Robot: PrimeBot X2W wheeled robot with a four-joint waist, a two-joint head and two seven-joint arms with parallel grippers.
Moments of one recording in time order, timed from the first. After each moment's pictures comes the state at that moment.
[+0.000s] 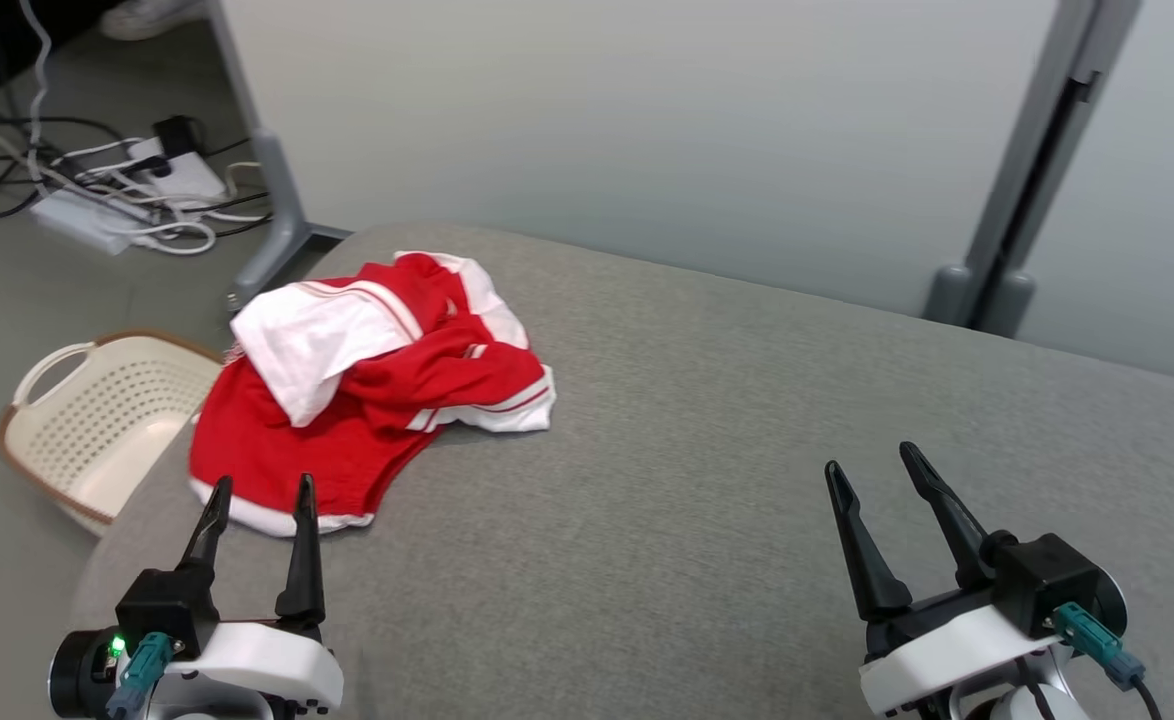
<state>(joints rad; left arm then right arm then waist) -0.07 0.06 0.01 0.31 -0.12 -0.01 -0.26 -0.11 -0.05 0.20 0.22 0.18 0.13 -0.26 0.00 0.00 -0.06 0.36</state>
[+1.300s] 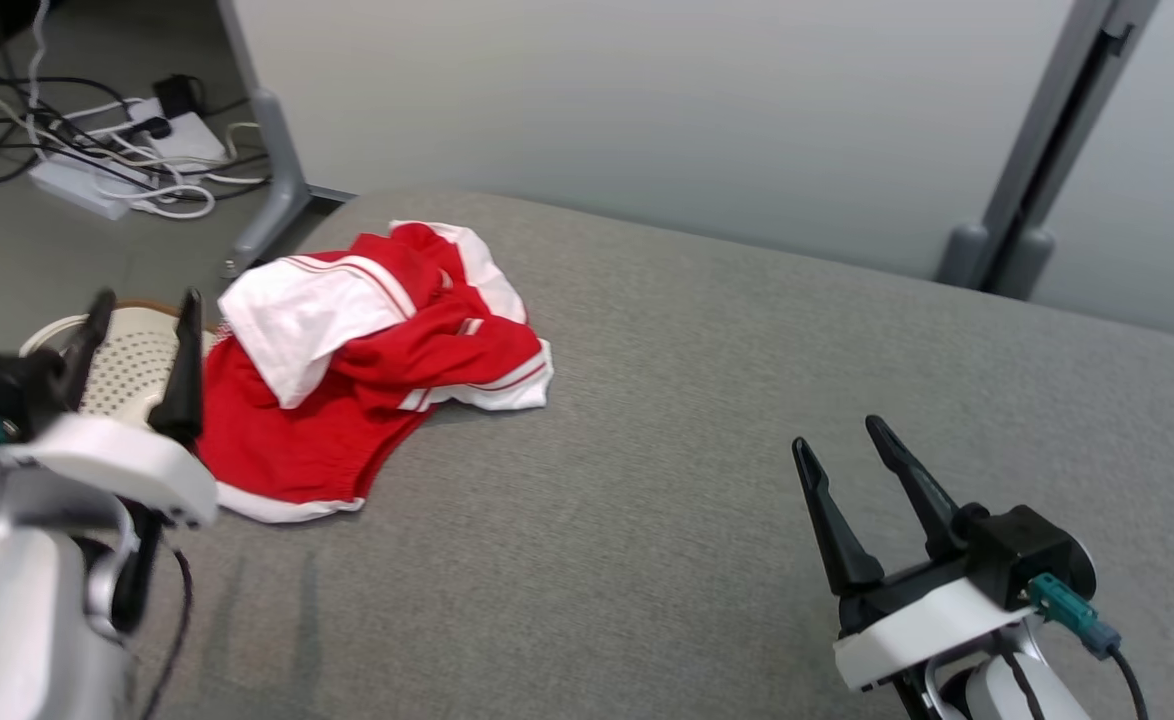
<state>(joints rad) -0.31 0.20 0.05 0.28 -0.25 -0.10 -0.03 -0.15 -0.04 0.26 0.24 0.20 0.13 -0.26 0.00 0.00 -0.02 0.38</state>
